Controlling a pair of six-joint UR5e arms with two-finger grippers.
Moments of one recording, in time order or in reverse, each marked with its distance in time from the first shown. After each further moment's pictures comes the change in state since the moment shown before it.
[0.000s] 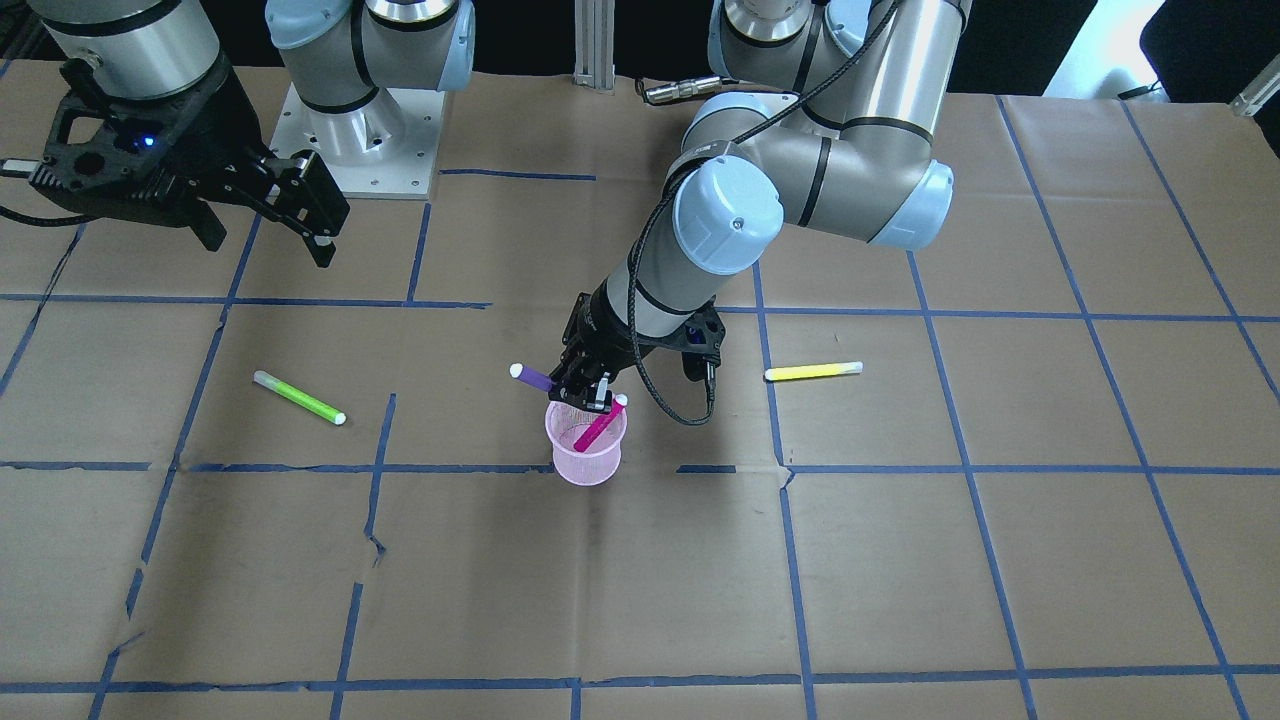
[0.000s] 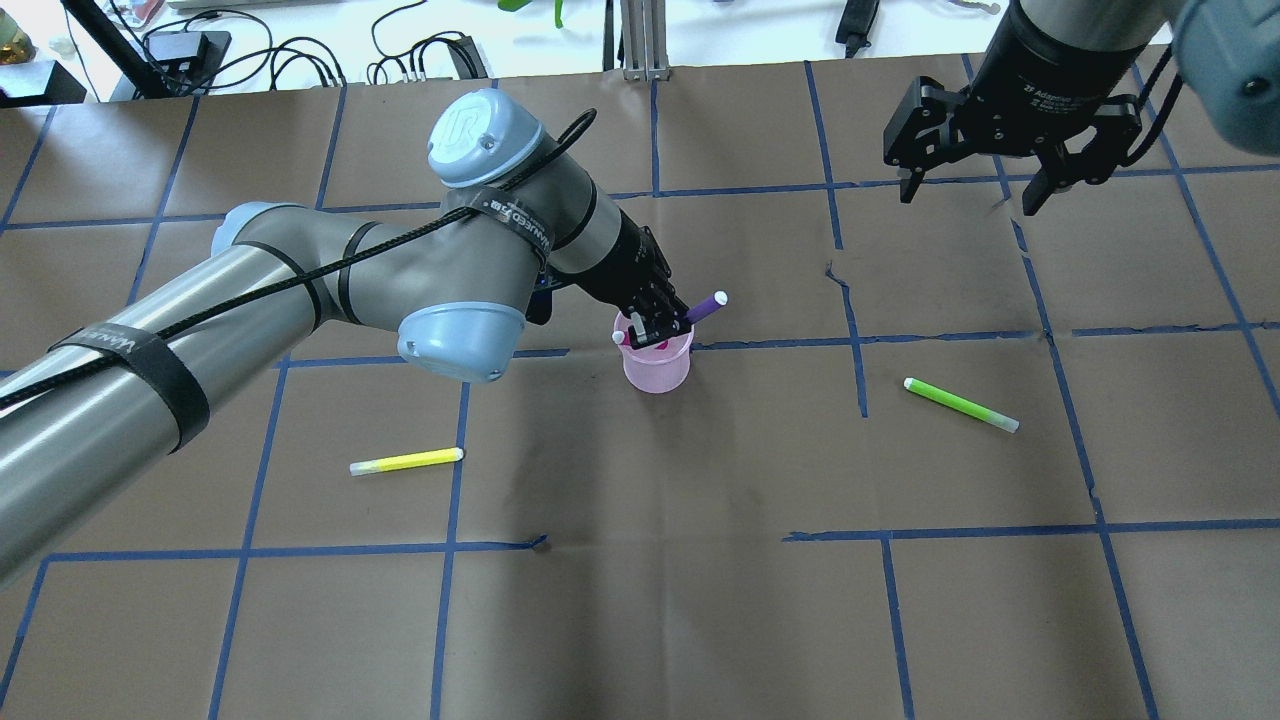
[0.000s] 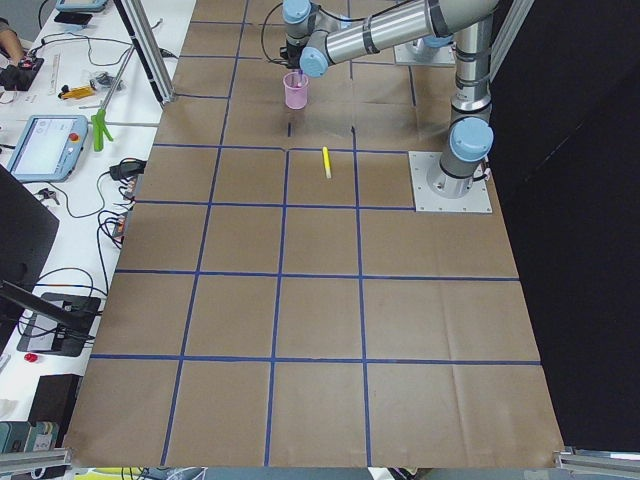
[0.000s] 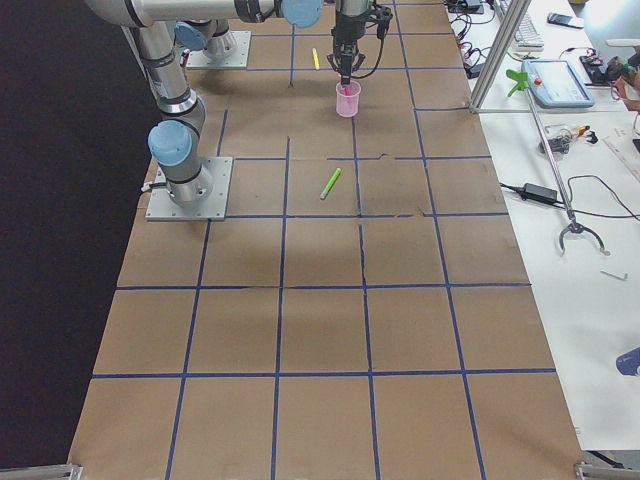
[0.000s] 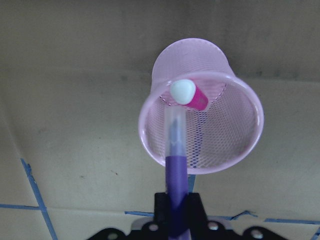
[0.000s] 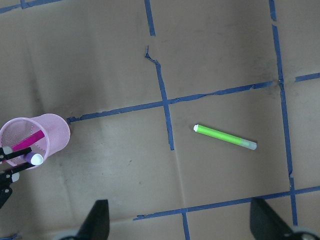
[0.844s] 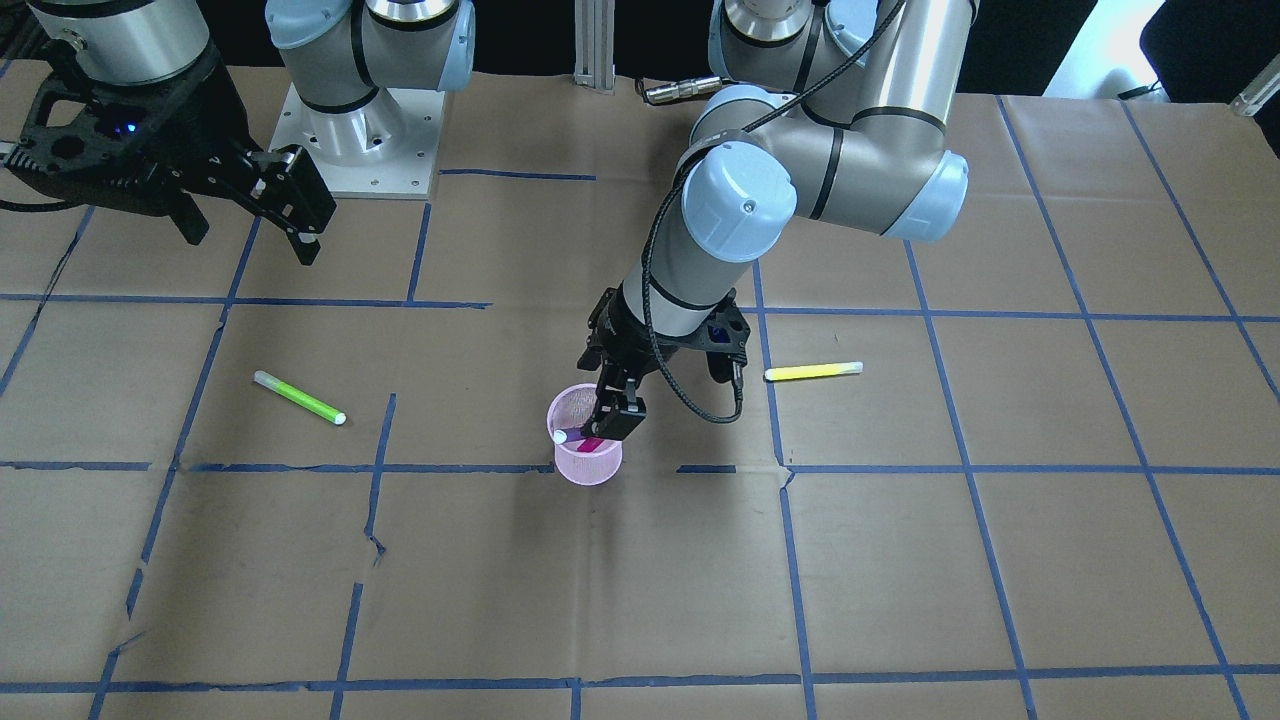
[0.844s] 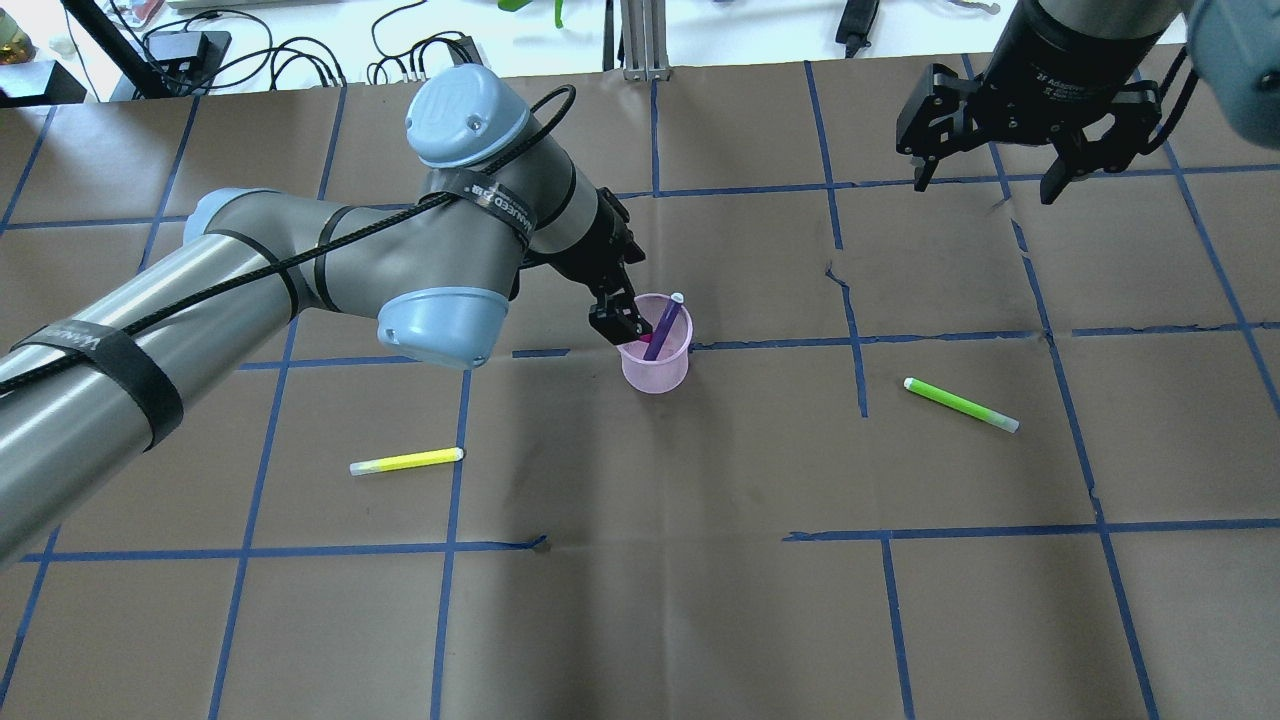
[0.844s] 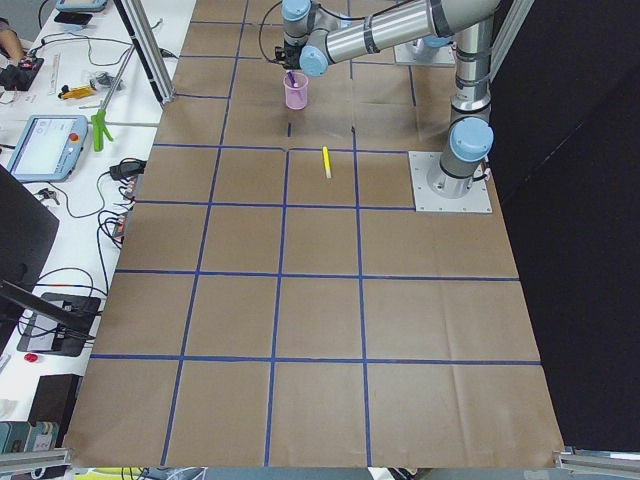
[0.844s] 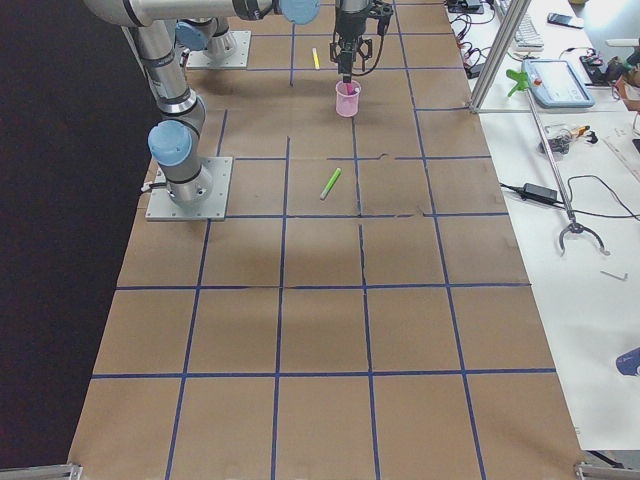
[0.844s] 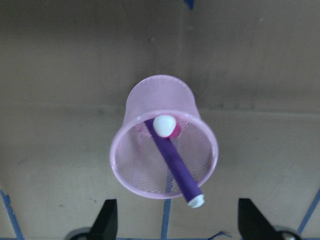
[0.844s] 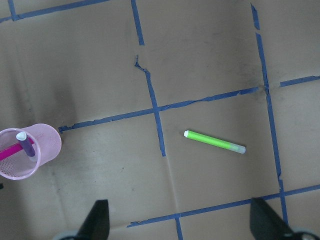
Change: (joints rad) left arm 0.025 0.044 0.021 -0.005 0.194 0.061; right arm 0.002 -0.009 -0.011 -0.005 -0.021 0.027
